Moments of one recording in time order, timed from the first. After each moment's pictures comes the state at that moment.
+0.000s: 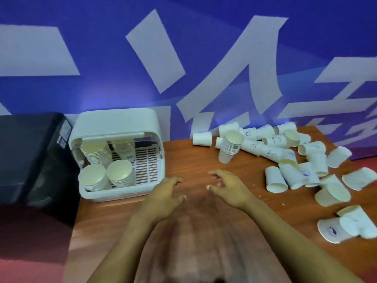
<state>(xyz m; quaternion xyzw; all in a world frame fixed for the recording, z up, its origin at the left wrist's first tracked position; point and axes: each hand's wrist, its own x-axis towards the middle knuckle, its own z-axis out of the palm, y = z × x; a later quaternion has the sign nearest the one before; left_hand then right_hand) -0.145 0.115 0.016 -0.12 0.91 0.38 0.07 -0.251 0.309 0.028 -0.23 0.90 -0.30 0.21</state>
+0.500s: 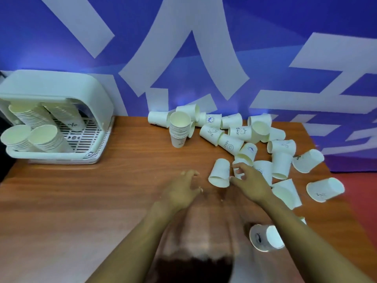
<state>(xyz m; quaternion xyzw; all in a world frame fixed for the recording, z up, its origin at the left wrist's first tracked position) -0.275 0.384 -0.022 -0.20 0.88 0.42 0.11 -0.402 0.567 -0.003 -0.17 0.93 -0.25 0.21</state>
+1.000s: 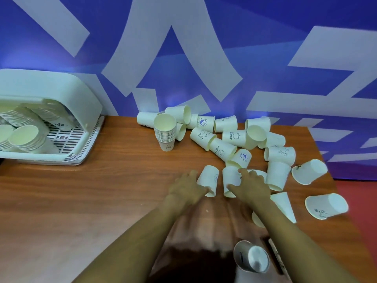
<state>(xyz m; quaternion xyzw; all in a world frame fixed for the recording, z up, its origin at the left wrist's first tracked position) -0.362 0.433 -0.041 -0.29 0.87 0.36 0.19 -0.466 0.592 -0.031 -0.16 0.96 -0.04 0.22</state>
